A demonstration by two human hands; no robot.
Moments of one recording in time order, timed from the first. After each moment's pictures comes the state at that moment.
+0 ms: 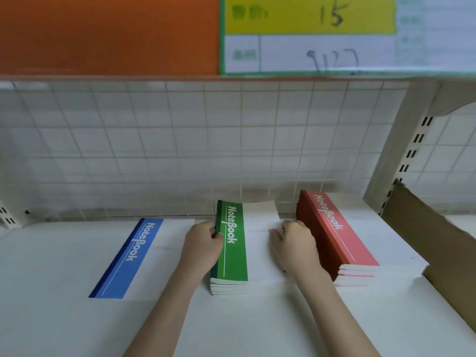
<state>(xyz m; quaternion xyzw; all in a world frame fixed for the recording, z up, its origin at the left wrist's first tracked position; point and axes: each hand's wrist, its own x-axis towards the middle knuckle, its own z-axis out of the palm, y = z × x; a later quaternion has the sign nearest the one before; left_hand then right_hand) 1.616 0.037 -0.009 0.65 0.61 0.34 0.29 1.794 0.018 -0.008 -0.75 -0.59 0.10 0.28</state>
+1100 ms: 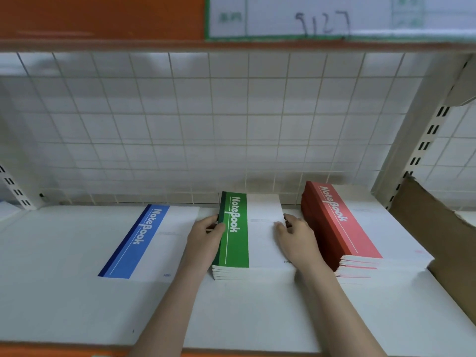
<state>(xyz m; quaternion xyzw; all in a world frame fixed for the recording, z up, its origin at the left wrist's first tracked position) 1.615 0.032 -0.037 0.52 0.58 0.45 0.43 1.805 0.026 -0.032 -0.70 -0.57 0.26 0.35</state>
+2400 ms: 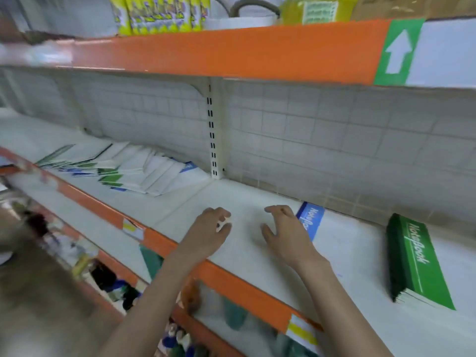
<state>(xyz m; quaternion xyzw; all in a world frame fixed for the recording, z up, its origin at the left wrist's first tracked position) 1.311 -0.074 -0.007 0.59 0.73 0.32 0.13 1.492 -0.016 0.015 -0.46 -0.85 0.19 0.18</state>
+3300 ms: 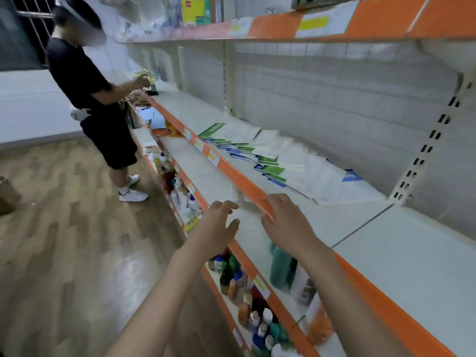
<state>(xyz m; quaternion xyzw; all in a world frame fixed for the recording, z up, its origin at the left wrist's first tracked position) 1.023 -0.247 -0.021 0.43 0.85 0.30 0.02 1.135 -0.118 0.005 -0.23 -0.94 0.22 0.12</state>
